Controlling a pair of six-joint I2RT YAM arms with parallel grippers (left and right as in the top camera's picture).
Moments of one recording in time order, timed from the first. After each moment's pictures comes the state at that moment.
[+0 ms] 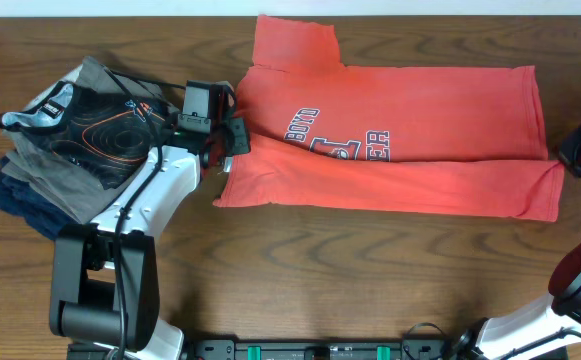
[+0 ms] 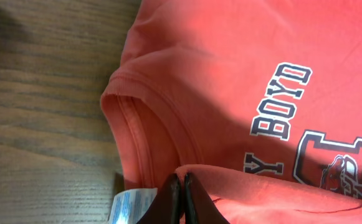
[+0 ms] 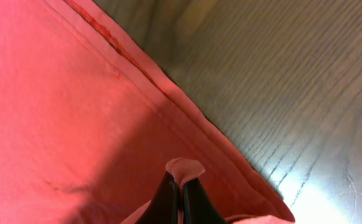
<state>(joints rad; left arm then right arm) -0.20 1.72 1.08 -0.33 0.13 -0.34 -0.58 1.84 1.39 -0.75 -0.07 0.36</state>
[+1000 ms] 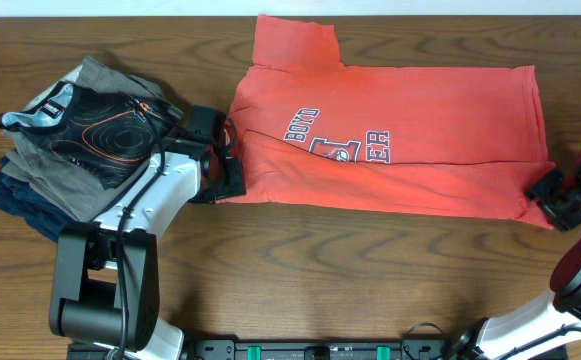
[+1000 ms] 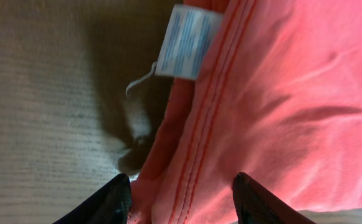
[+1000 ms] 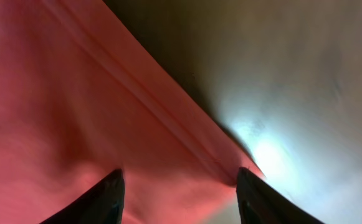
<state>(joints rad) -0.20 1.72 1.02 -0.67 0.12 -0.35 -0.58 1.86 1.17 -0.74 0.04 0.37</state>
